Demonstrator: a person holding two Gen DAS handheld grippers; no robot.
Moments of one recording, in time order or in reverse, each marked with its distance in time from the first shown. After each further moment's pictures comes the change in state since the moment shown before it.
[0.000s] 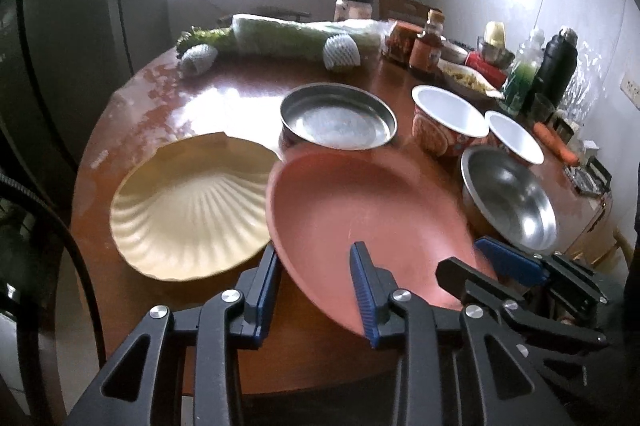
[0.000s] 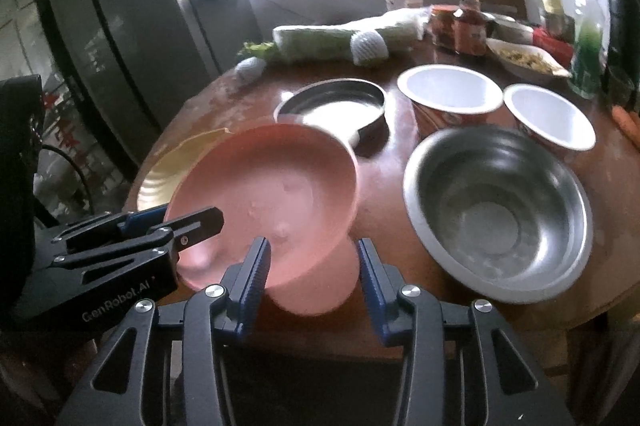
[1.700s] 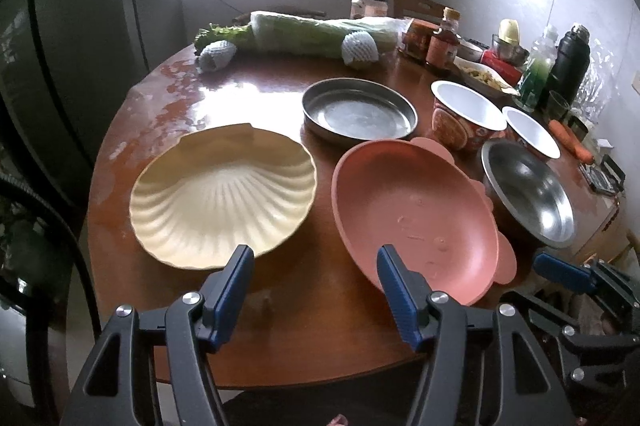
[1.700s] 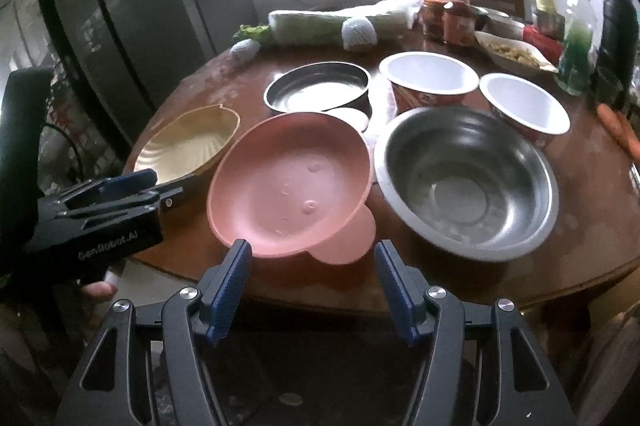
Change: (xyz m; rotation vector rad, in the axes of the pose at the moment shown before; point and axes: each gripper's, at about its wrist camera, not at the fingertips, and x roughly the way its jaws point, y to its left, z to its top) left arm 0.006 0.004 -0.012 -0.005 0.007 0.063; right arm -0.021 -0.012 -0.018 -0.016 0.062 -0.045
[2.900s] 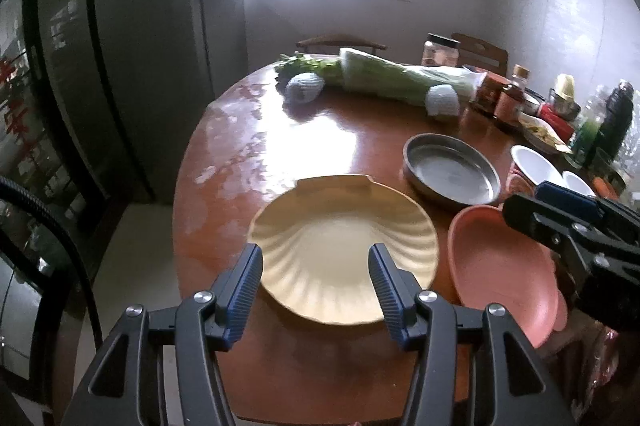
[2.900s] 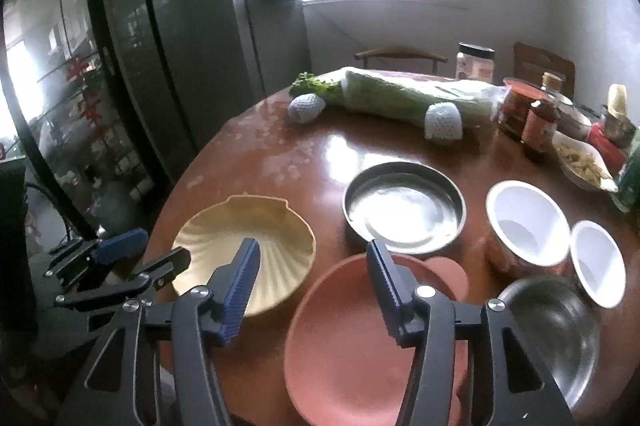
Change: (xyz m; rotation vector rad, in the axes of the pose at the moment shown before) left arm -0.024 0.077 0.021 -0.113 -0.110 0.137; right arm 0.039 0.075 0.101 -0.181 -0.119 0.077
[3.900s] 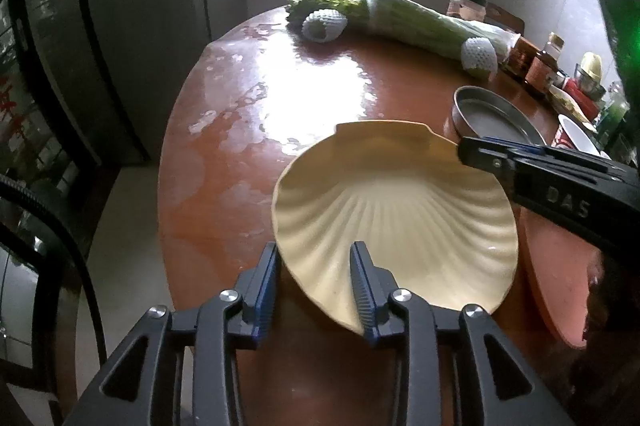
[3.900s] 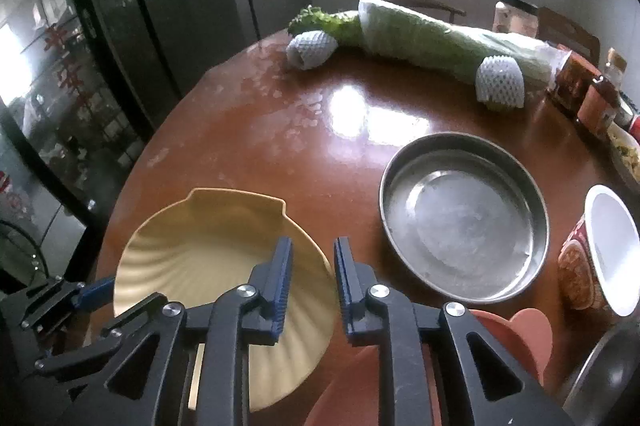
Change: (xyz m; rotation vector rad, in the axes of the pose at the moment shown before) left arm 0.071 0.036 -0.006 -0.028 0.170 0.002; right arm 0.127 0.013 0.023 -0.010 0.193 -0.010
